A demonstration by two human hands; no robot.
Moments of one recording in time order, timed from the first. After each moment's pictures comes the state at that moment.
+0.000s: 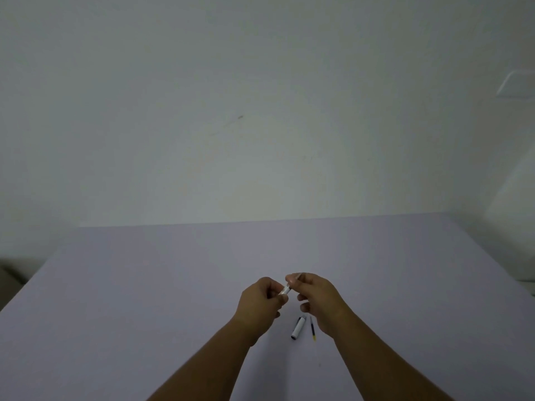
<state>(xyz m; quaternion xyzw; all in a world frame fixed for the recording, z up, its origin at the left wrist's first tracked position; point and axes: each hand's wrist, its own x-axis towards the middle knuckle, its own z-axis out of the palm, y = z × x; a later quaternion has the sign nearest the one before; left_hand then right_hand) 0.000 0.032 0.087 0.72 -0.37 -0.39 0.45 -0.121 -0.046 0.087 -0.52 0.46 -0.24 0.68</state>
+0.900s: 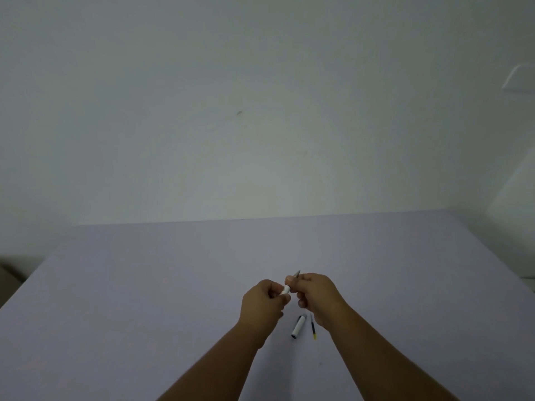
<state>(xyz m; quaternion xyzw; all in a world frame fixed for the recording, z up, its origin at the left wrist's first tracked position) -0.008 0.027 0.080 0.74 -0.30 -0.38 0.45 -0.113 -0.056 0.083 -0.52 0.49 -0.22 0.66</state>
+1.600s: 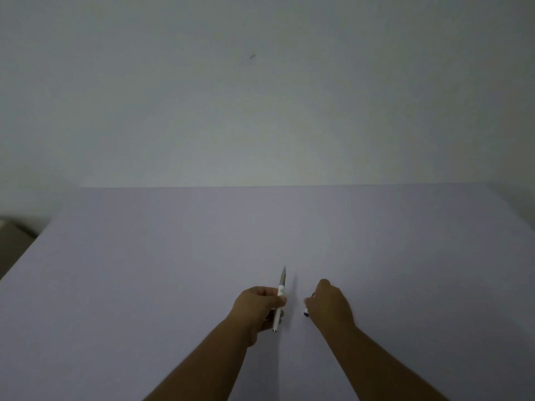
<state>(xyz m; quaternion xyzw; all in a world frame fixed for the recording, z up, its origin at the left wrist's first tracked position) 0.019 0.045 0.038 0.70 -0.09 -0.56 0.44 -0.106 -0.050 -0.019 -0.72 0.62 0.01 0.29</state>
